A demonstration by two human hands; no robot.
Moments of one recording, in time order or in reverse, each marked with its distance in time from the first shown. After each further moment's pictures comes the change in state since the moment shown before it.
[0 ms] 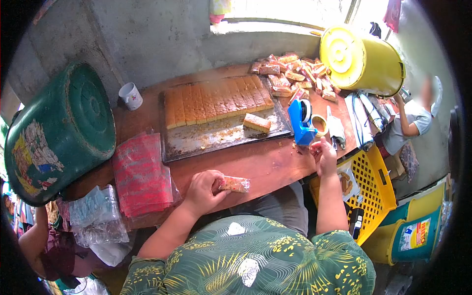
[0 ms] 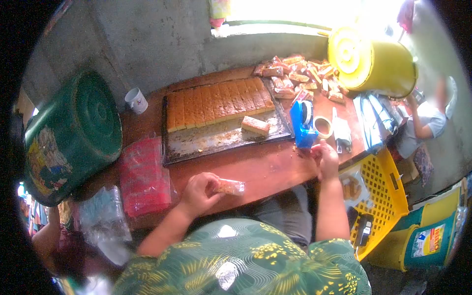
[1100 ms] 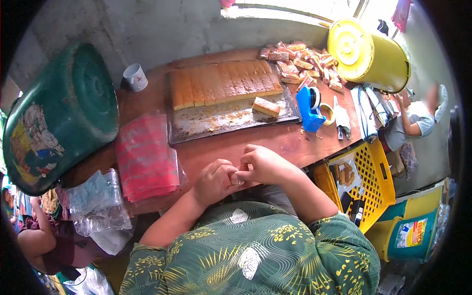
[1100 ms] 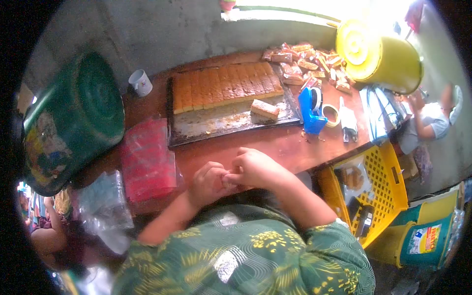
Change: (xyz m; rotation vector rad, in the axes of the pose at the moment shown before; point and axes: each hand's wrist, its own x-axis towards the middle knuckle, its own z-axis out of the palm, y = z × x) left_hand -0.009 0.015 0.000 -0.030 0.157 0.257; right_hand -0.096 -0.006 0.234 -1.165 -1.007 -0.117
